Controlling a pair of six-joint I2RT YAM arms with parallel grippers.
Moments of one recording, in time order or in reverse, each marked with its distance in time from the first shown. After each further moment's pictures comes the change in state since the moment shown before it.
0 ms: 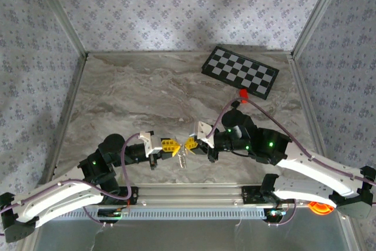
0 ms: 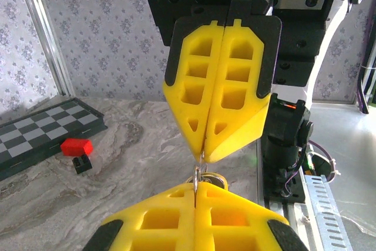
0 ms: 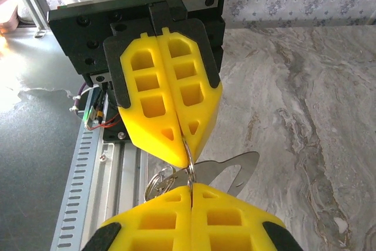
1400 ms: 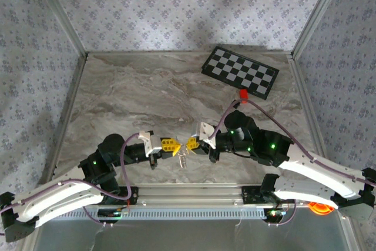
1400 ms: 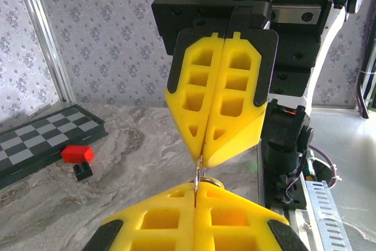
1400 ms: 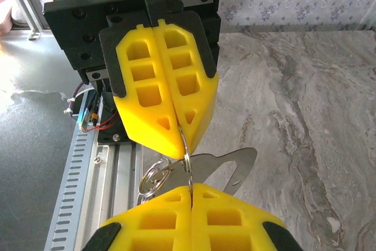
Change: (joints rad) left arm 0.000 0.006 0.000 0.028 0.000 0.000; right arm 0.004 -0.028 -0.027 0.021 0.016 0.000
